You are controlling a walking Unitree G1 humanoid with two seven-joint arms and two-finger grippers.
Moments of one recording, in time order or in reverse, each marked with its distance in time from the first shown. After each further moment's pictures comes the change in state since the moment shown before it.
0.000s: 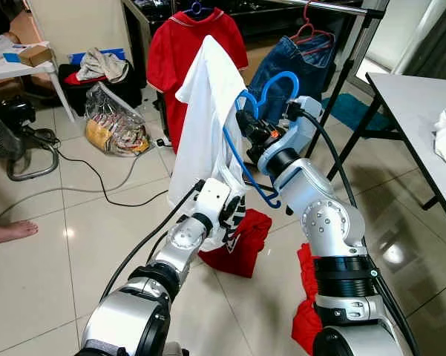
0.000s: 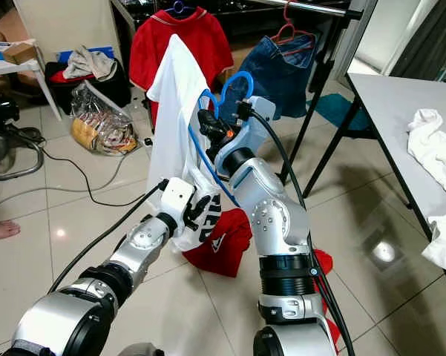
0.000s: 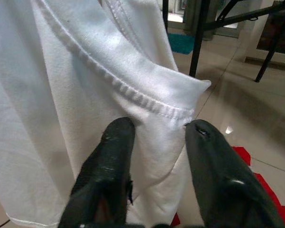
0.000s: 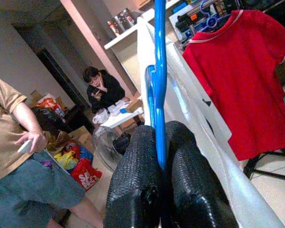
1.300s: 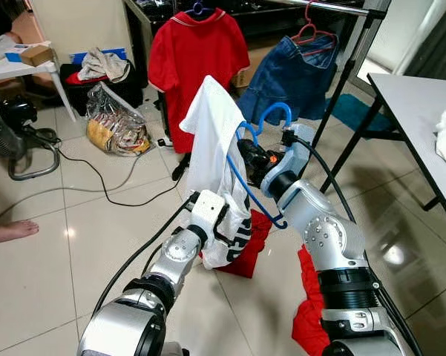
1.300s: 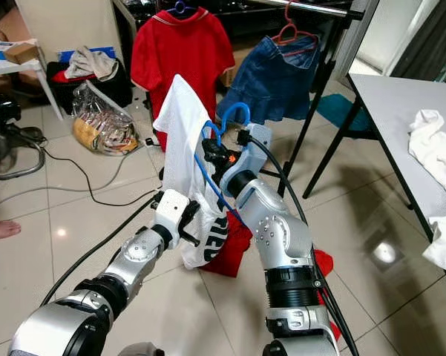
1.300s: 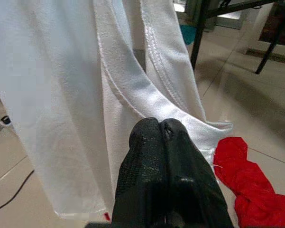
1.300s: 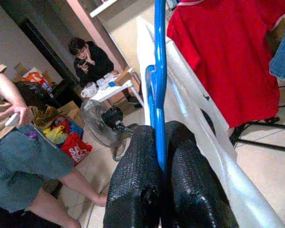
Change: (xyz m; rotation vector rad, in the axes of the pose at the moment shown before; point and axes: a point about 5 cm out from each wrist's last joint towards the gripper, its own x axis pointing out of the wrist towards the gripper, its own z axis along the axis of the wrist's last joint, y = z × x) left arm -0.011 -0.003 -0.022 -0.028 0.044 0.022; right arm -0.013 -0.028 -0.031 -0.016 0.122 -0.052
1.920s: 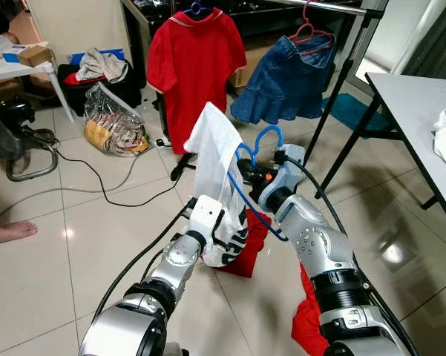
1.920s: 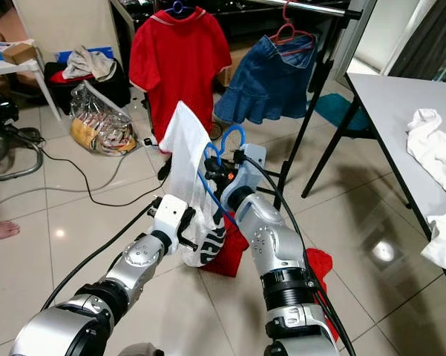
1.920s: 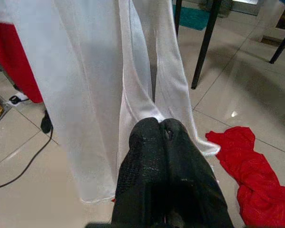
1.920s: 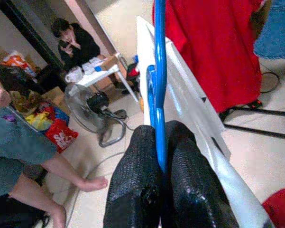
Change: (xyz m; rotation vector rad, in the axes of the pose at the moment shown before) left arm -0.003 -0.003 -0.011 -0.024 0.058 0.040; right arm 0.003 -0.024 -0.030 -0.035 0.052 -0.035
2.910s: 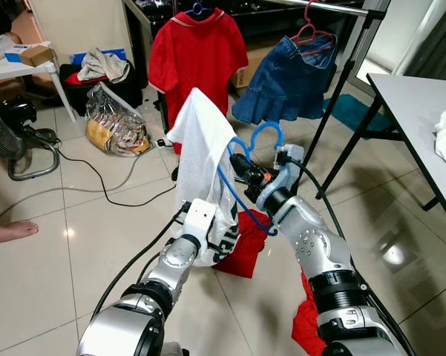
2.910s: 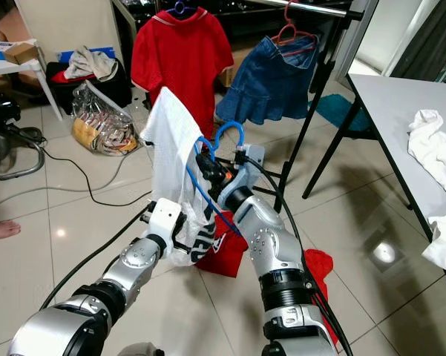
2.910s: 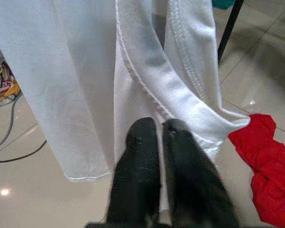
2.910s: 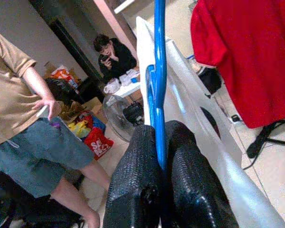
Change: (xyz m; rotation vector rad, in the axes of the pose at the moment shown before) left arm -0.003 0.009 -0.011 -0.007 0.083 0.079; right arm -0.001 0.007 0.000 0.068 -0.049 0.154
